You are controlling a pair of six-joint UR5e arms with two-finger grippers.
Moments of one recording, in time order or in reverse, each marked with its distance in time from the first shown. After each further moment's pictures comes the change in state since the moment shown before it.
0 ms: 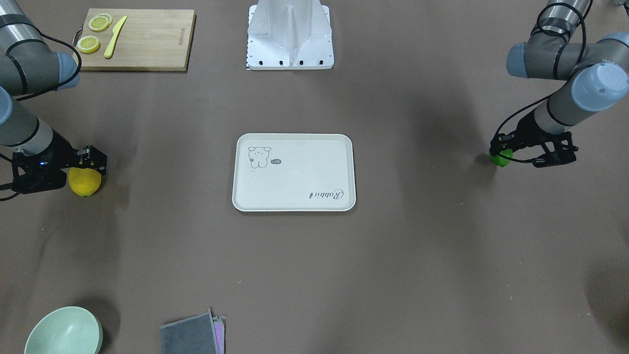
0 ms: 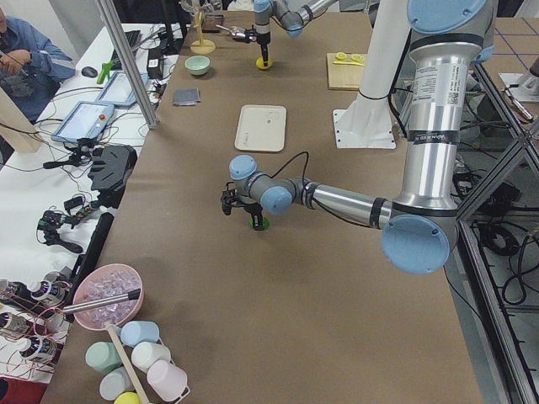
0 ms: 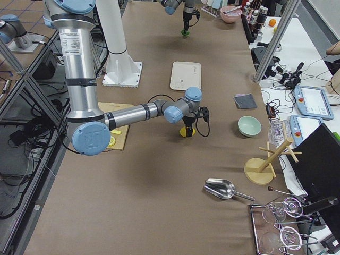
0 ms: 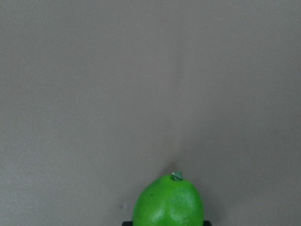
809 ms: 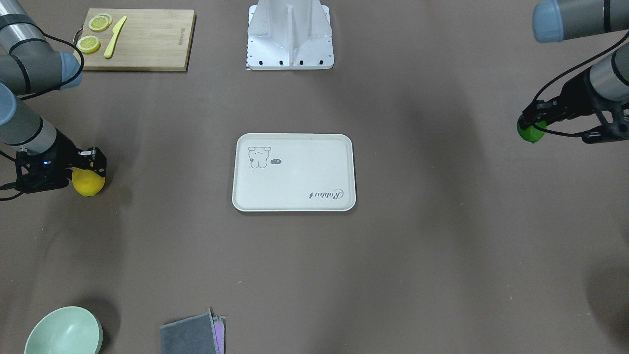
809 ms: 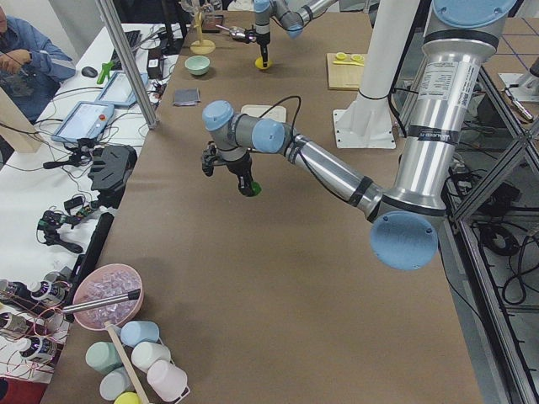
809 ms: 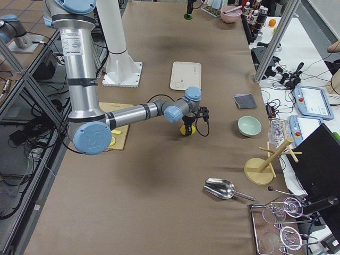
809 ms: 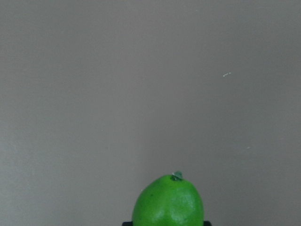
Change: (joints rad) left arm -0.240 -0.203 -0.258 0.782 -0.108 0.404; right arm 0.001 0.013 0.034 -0.011 0.002 0.020
